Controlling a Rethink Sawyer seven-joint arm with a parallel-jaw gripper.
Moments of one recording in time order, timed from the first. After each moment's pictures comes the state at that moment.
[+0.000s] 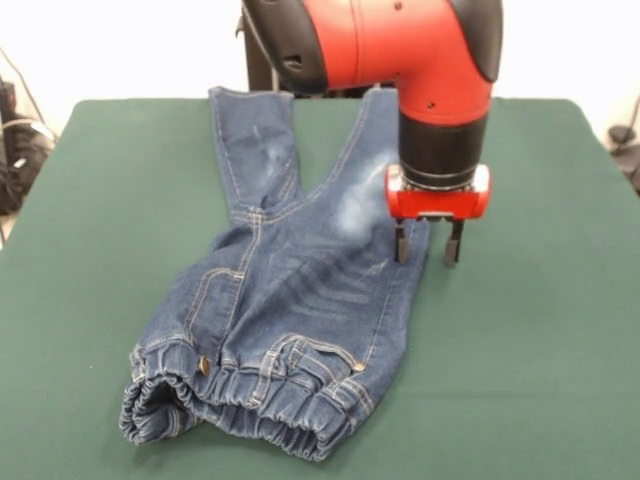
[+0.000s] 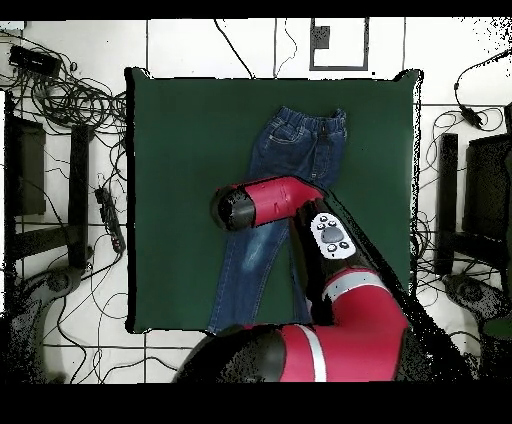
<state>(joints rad) -0.26 -0.40 0.29 1.51 -0.49 0.50 2.13</state>
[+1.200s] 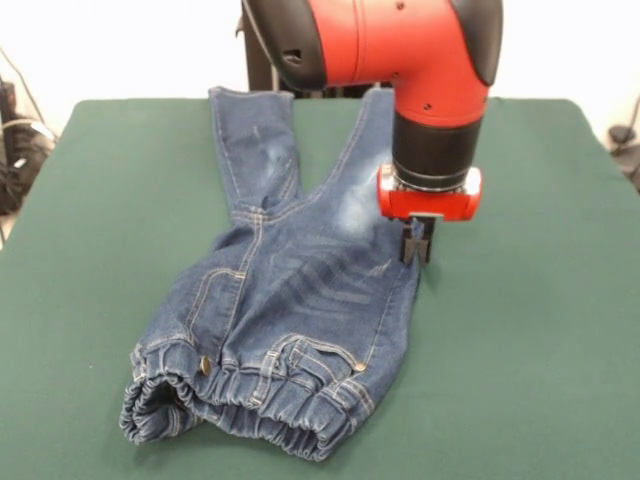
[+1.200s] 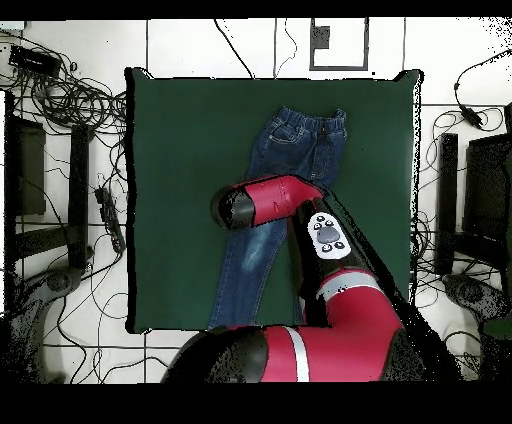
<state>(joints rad) -0.23 -0.40 0.25 1.49 -0.49 0.51 2.13</state>
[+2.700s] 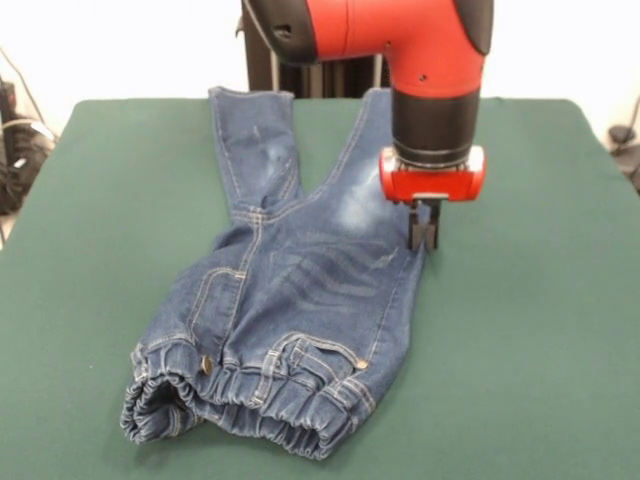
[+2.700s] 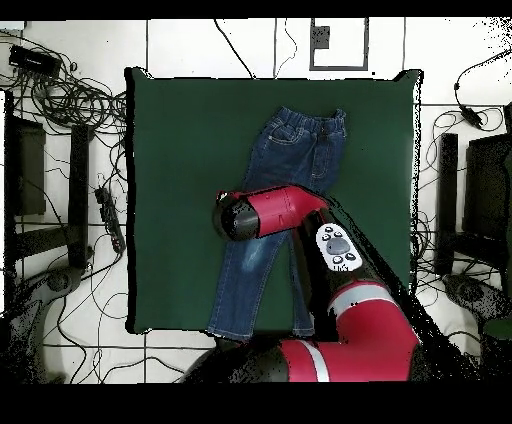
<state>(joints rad) -0.28 -0.46 0.28 1.60 -0.48 0.38 2.13</state>
